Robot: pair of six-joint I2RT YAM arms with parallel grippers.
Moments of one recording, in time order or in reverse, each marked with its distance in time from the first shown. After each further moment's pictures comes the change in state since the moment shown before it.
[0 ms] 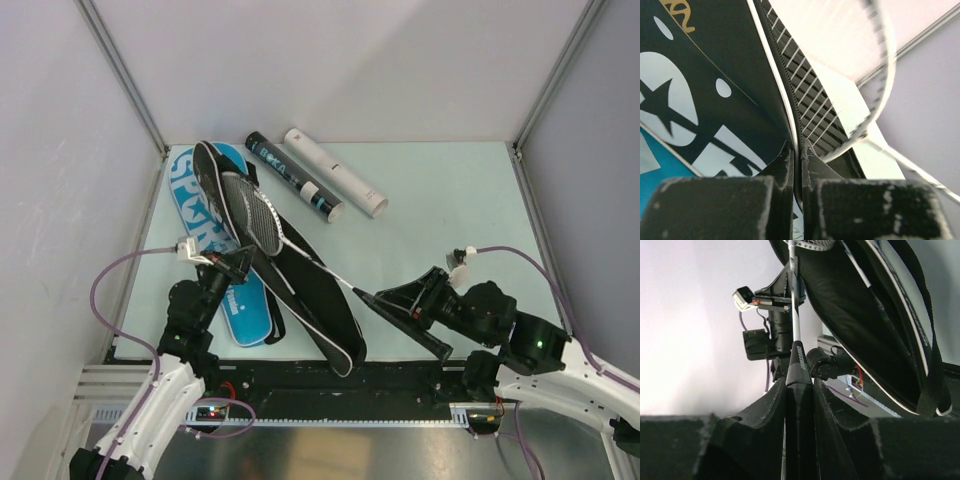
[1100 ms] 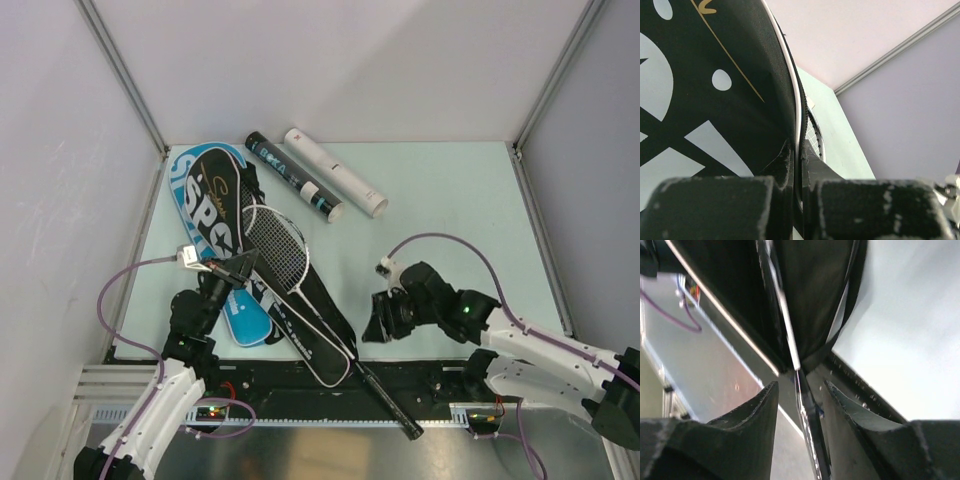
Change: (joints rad) left arm -0.006 -0.038 -0.116 0.135 0.007 -0.140; right arm -0.189 0.470 -0.051 -0.008 -0.473 -0.860
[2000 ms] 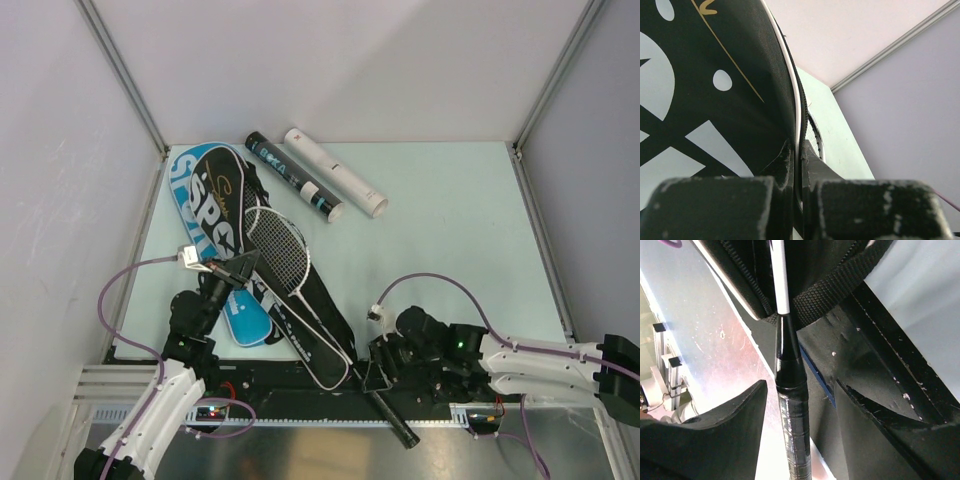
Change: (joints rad) left arm 0.000 -0.011 -0.002 -0.001 0.022 0.000; right arm 0.270 -0.078 -0.375 0.324 -0.100 0.117
